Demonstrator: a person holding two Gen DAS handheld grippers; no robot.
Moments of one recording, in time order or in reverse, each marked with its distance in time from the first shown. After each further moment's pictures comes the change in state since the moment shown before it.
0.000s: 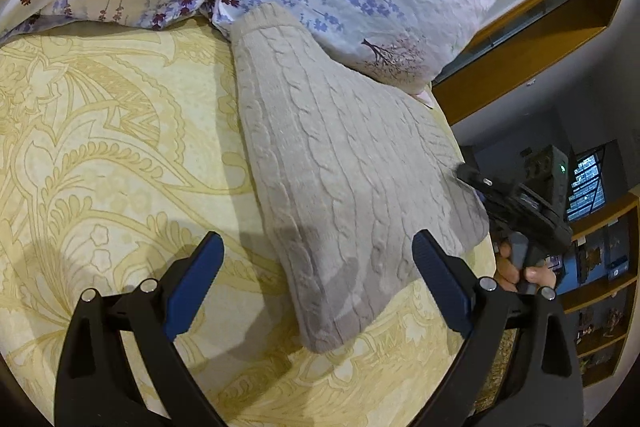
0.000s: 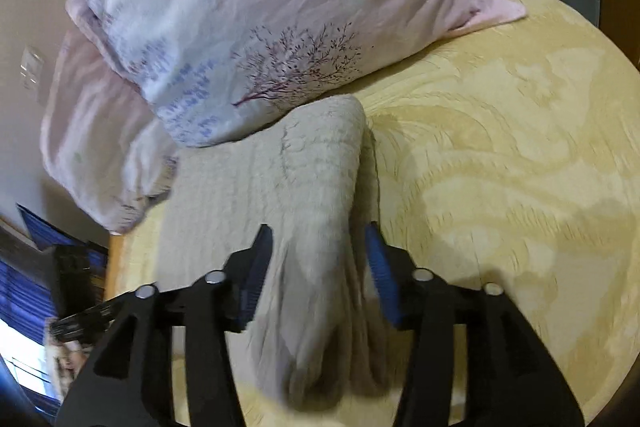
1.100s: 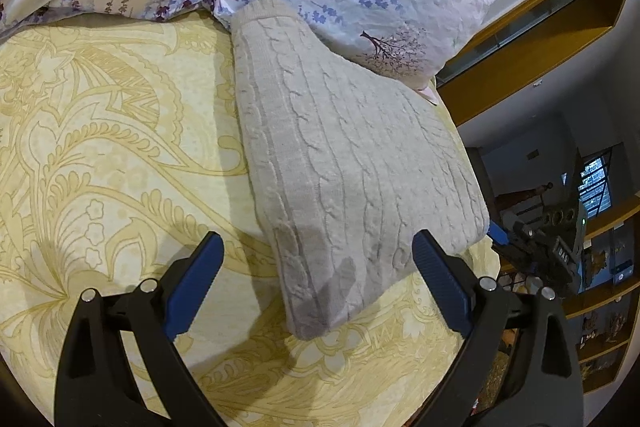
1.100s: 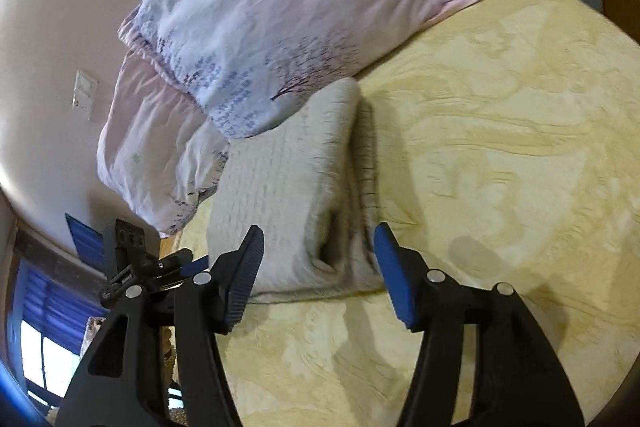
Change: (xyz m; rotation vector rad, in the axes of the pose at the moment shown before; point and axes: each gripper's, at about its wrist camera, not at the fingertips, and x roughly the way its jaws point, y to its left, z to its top) left arm 0.002 -0.012 -0.007 -0.006 -0.005 0.035; right arm -0.035 -0.009 -0.040 0.028 -0.060 0.131
